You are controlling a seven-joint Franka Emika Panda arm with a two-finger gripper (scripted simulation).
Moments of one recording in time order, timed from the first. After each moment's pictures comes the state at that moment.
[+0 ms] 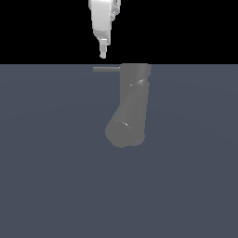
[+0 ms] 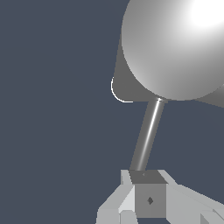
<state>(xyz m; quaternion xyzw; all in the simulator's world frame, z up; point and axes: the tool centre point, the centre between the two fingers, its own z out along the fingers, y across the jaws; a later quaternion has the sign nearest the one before) 0.038 0.051 0.312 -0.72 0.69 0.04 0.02</state>
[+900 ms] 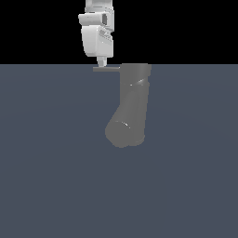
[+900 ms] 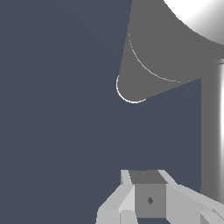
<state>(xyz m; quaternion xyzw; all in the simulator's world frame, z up) 0.075 0.060 0.271 -0.63 0.78 0.00 0.00</state>
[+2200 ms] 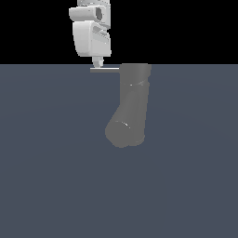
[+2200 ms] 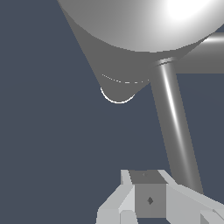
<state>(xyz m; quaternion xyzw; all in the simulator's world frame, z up) 0.029 0.068 0.270 -0.63 0.78 0.00 0.00</state>
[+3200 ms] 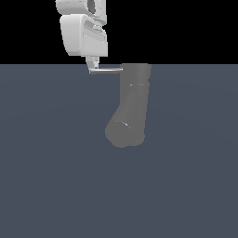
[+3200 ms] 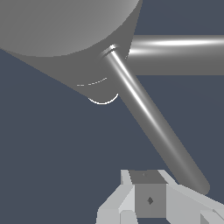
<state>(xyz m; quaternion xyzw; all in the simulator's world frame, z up) -0.017 0.075 0.270 -0.63 0.78 0.00 0.00</state>
